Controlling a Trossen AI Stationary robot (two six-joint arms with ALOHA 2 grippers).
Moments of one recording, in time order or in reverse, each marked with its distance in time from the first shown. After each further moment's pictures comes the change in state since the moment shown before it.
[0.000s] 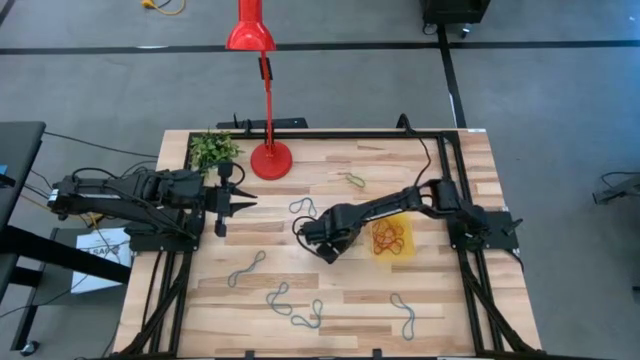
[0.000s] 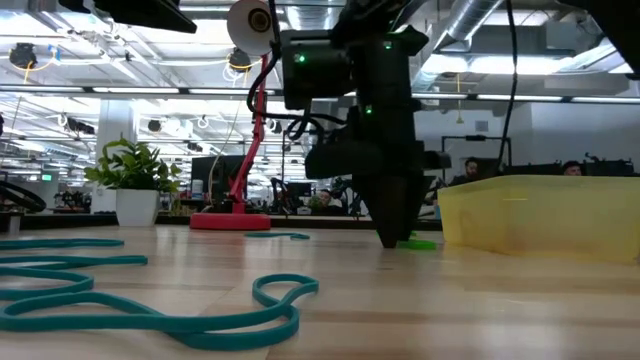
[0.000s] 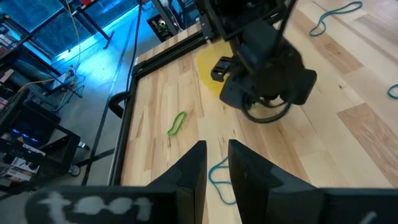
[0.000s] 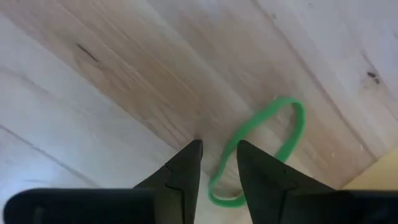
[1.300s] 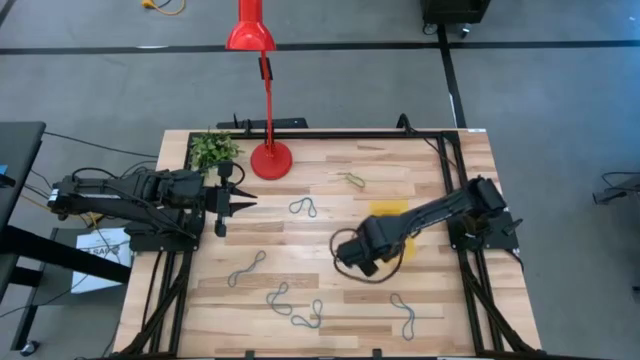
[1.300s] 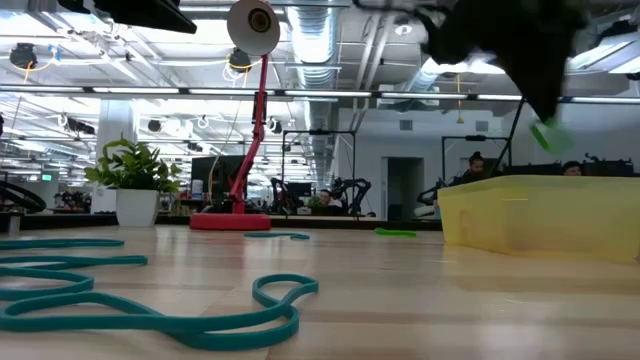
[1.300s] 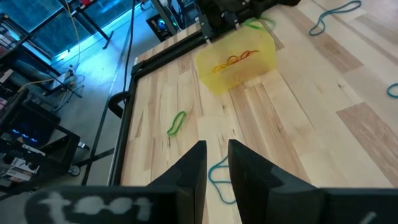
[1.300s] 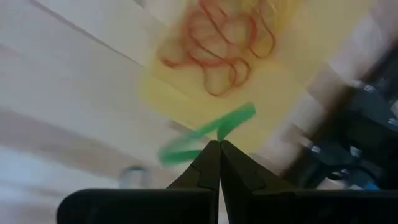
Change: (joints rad) left arm 0.000 0.000 0.000 -0.003 0.000 0.002; right arm 0.188 -0.315 0.002 -0.492 -0.053 0.365
